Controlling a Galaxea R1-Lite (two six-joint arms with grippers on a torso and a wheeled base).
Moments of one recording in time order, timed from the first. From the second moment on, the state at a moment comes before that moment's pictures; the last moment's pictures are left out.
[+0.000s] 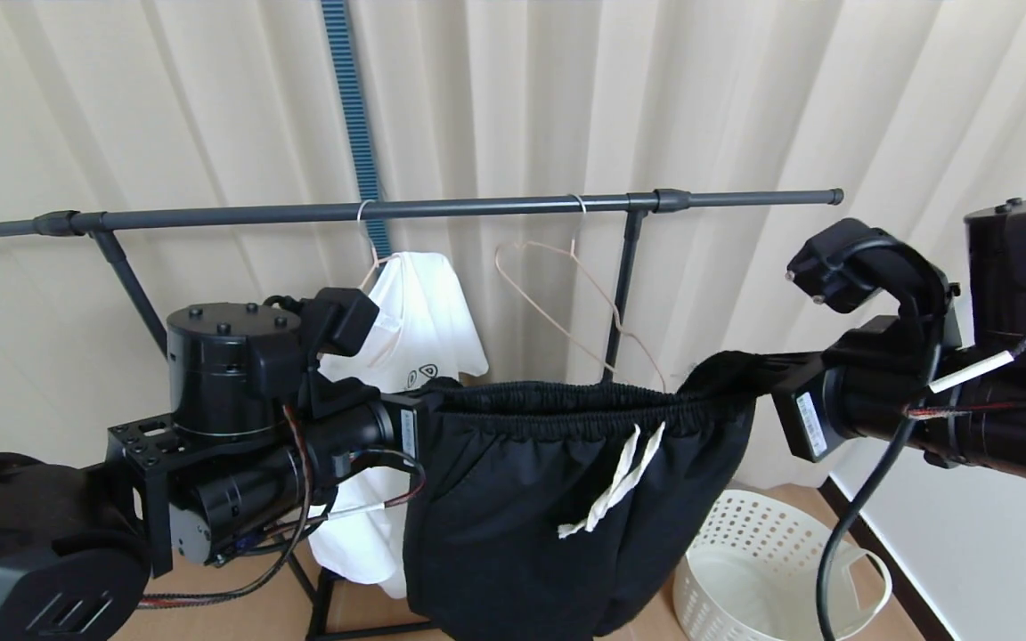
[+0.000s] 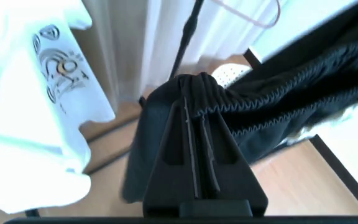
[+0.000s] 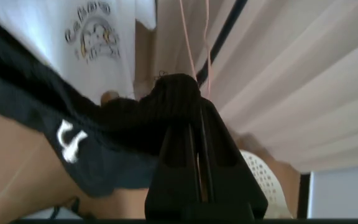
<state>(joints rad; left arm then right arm) -0.59 1.67 -0.69 -0.65 0.07 -0.18 0.58 1.46 -0.94 0.00 -0.25 -0.12</state>
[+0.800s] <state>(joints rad) -0.52 1.67 -0.78 -0.65 0.07 -0.14 0.53 1.56 -1.05 0.19 -0.38 -0.12</state>
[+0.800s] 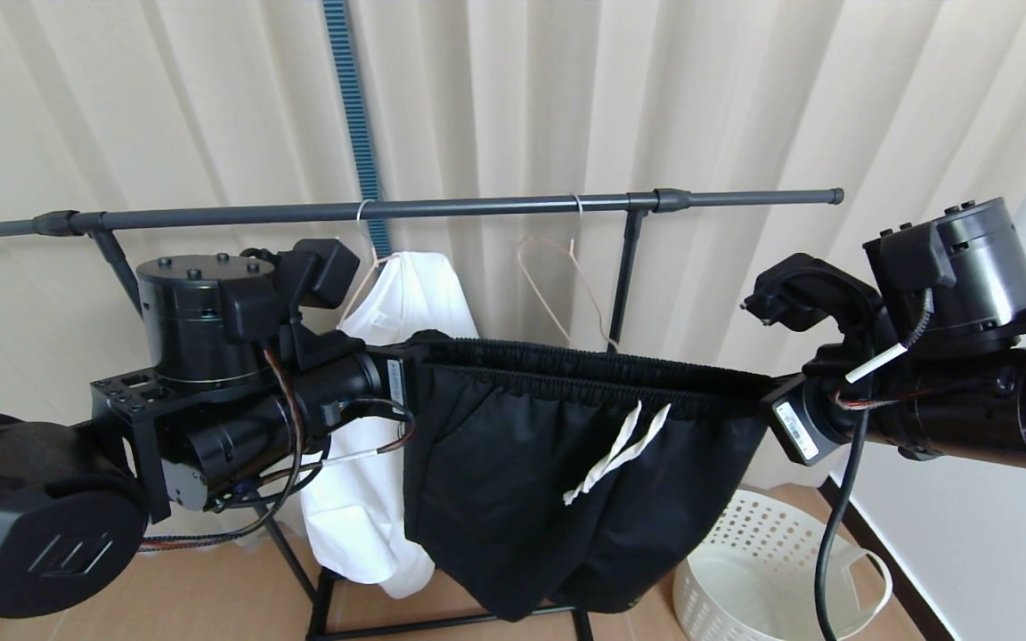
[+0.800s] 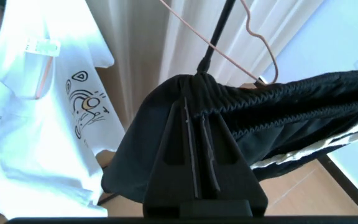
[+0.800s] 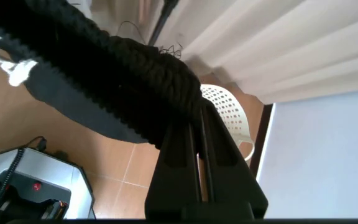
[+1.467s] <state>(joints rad) -0.52 1.80 -1.05 -0.65 0.01 -0.13 0.80 1.53 -1.05 0.42 -0.37 -0.08</state>
